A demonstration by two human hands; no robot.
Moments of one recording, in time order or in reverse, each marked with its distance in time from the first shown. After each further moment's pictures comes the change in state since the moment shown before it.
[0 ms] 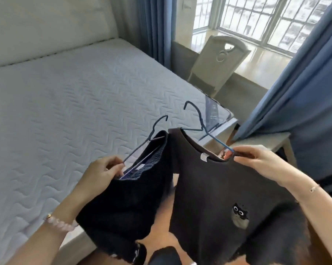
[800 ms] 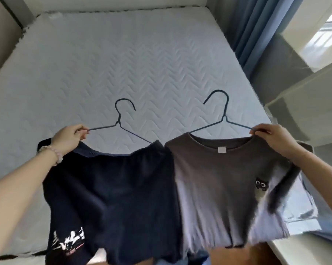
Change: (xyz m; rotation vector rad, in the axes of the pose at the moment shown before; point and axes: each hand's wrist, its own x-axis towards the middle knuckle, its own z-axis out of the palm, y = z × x) left_hand 0.385 -0.172 -0.071 0.116 0.416 -0.638; right_hand 0.657 0.031 -0.085 -0.368 -0.083 -0.198
